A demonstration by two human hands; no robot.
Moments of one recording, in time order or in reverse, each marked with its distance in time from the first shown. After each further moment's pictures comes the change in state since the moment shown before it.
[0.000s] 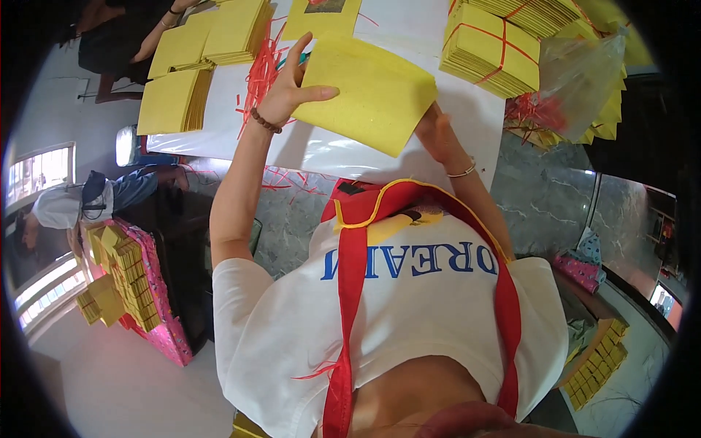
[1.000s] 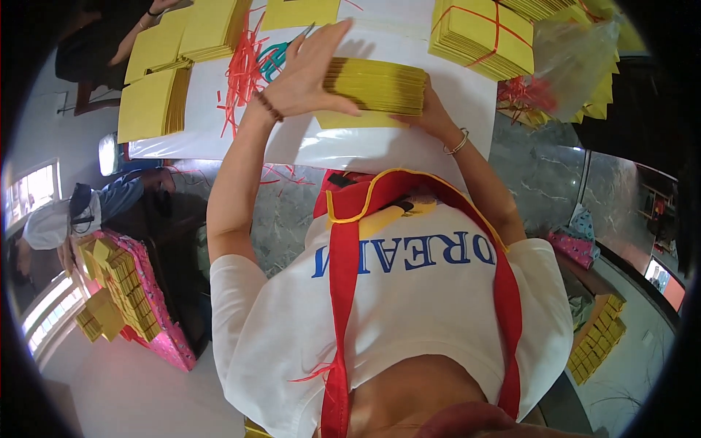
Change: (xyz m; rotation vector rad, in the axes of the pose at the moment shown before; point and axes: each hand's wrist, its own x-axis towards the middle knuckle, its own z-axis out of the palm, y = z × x) left_hand 0.017 0.000 0.015 0.882 -0.112 0.351; right_hand 0.008 -0.004 -0.025 -0.983 0.084 -0.016
